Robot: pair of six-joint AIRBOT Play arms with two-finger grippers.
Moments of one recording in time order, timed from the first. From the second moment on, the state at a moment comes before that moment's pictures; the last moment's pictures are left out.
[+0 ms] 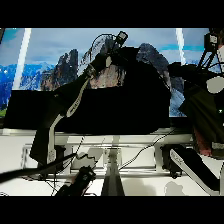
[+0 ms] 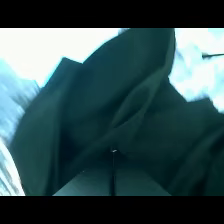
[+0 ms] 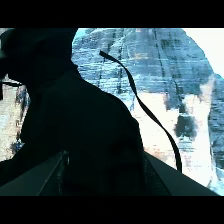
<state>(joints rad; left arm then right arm) -0.57 -2.23 2.06 1.36 -0.43 -1.25 -0.03 -0.90 0.89 -1.29 0.72 1.45</state>
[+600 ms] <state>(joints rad) -0.45 -1.96 2.06 1.36 -0.73 -1.33 -0.03 -0.90 0.89 -1.29 0.72 1.45</state>
